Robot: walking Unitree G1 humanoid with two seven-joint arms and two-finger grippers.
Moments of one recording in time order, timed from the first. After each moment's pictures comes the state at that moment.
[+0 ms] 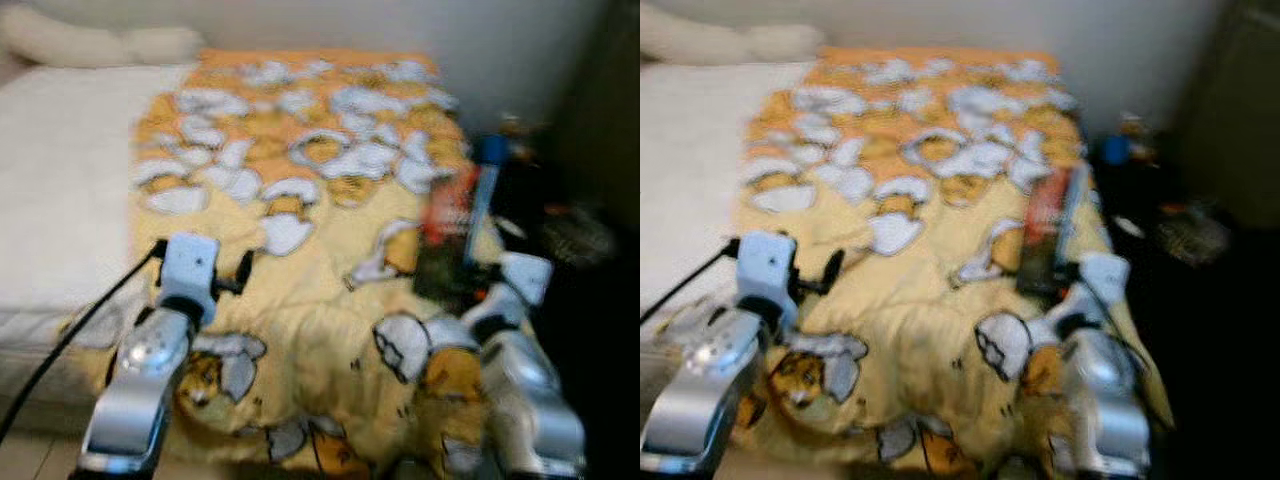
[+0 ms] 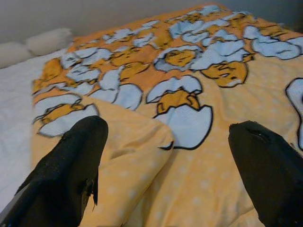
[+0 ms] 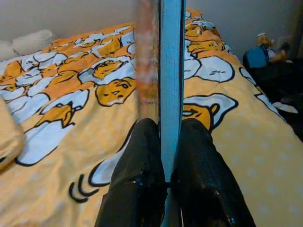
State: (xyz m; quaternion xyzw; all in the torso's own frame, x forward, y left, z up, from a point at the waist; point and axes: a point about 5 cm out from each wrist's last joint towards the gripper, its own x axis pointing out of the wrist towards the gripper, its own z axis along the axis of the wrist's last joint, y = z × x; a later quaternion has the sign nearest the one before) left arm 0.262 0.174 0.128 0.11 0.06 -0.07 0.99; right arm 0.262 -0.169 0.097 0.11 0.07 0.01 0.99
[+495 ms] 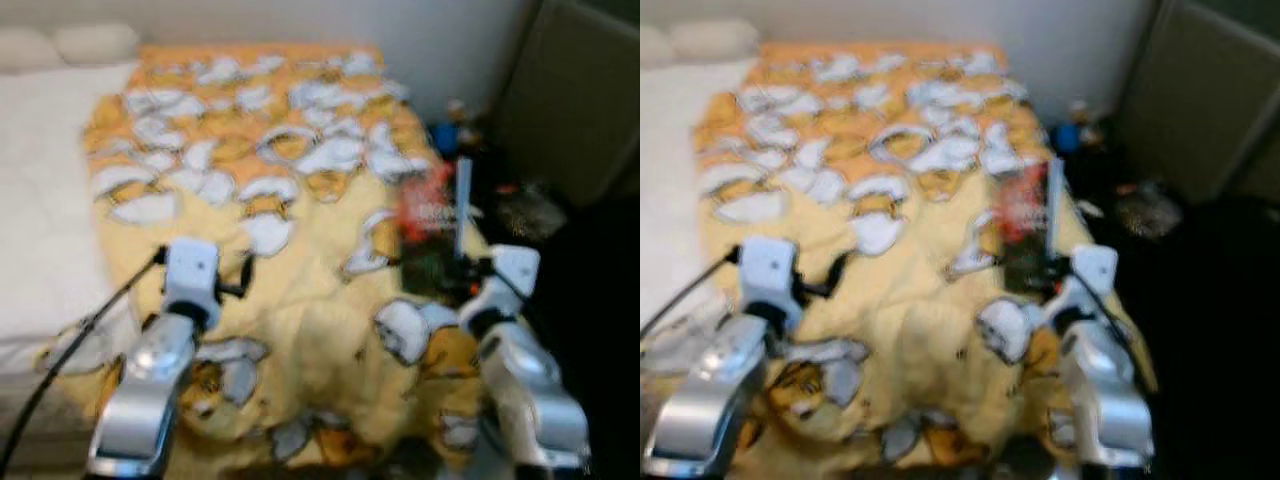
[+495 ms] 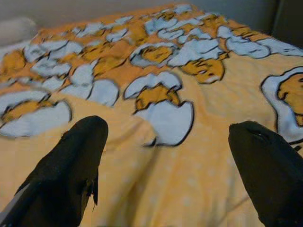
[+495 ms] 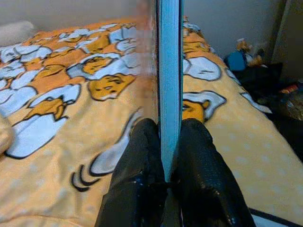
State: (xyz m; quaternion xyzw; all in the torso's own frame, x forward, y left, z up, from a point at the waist) left arm 0.258 0.170 0.120 0.09 0.08 -0.06 0.99; right arm 0.266 -0.173 0.101 0.08 0.08 0.03 0.99
